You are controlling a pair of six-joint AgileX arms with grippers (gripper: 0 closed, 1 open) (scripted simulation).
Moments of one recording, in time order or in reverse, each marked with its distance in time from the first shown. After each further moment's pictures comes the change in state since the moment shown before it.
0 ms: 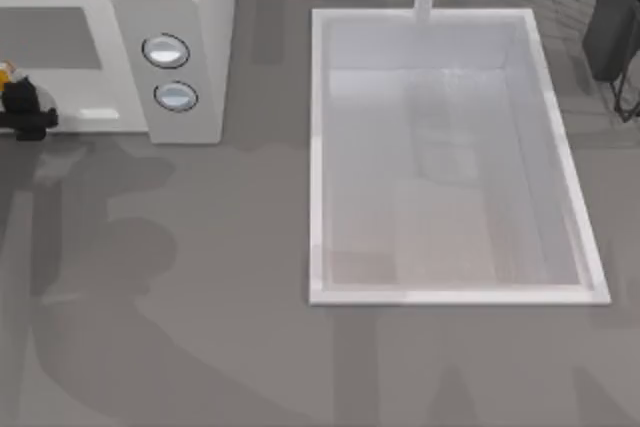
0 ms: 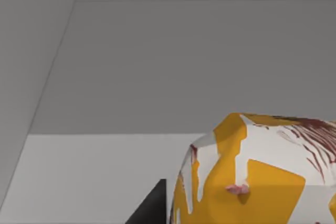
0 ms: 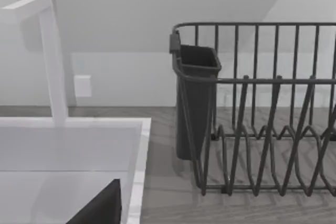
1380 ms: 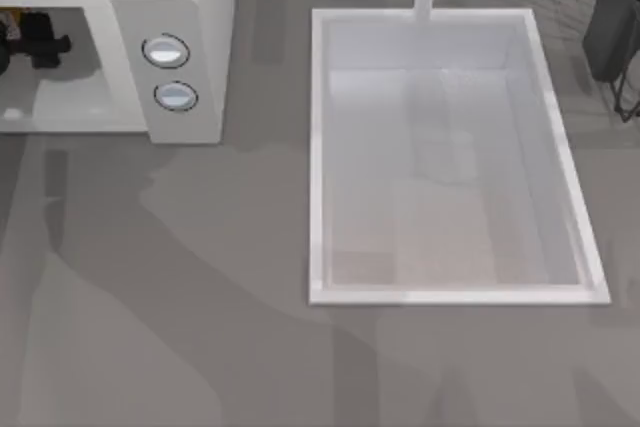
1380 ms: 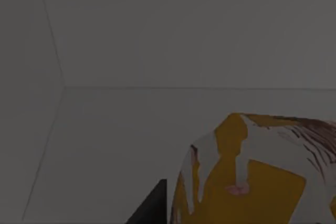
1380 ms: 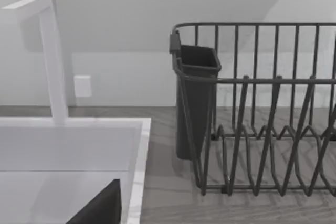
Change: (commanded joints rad) left arm -0.070 0.430 0.752 -0.316 -0.060 -0.027; right arm 0.000 0.000 0.000 0.000 0.000 0.000
